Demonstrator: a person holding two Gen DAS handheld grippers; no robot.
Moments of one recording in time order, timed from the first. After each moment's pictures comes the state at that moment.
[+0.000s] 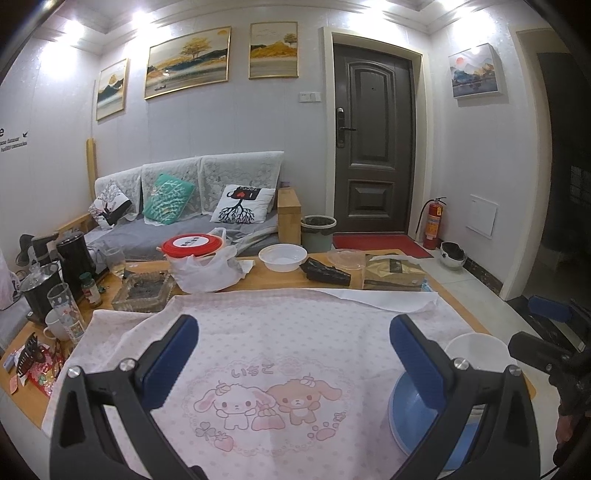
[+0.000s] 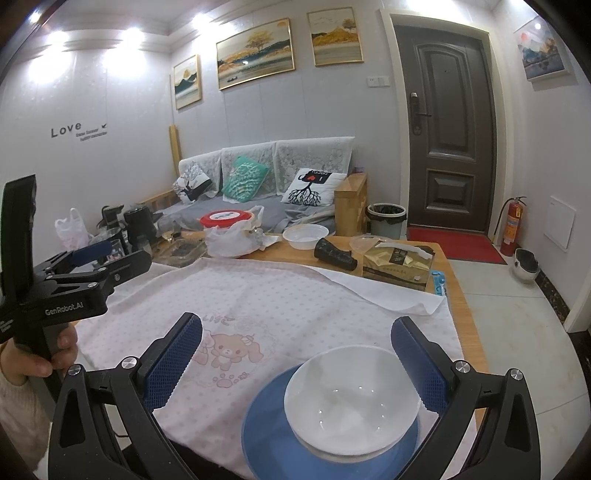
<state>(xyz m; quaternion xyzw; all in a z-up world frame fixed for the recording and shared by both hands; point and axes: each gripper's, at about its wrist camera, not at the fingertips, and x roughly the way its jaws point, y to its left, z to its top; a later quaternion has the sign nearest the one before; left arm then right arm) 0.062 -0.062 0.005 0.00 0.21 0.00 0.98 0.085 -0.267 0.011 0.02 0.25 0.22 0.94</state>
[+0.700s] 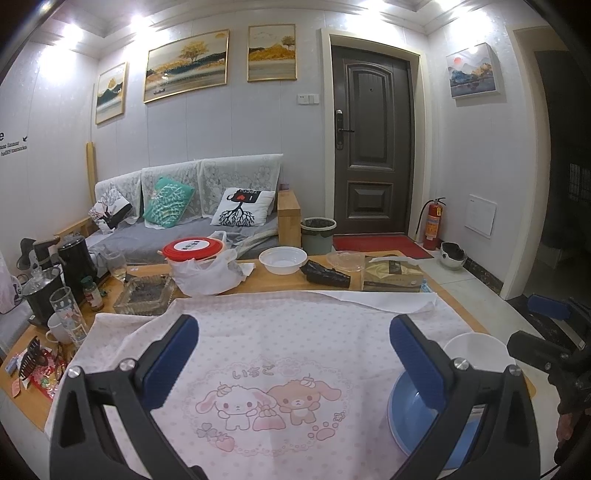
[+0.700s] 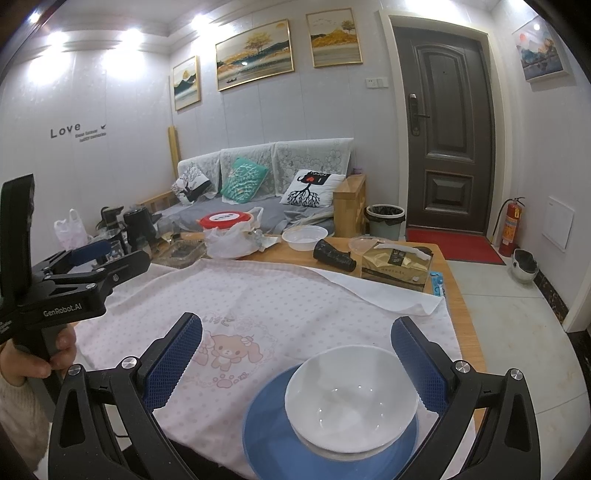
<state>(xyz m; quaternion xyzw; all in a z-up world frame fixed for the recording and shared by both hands) 0.057 -0.062 0.009 0.00 0.20 0.00 0.98 0.085 -0.268 0.010 0.02 0.25 0.22 0.94</state>
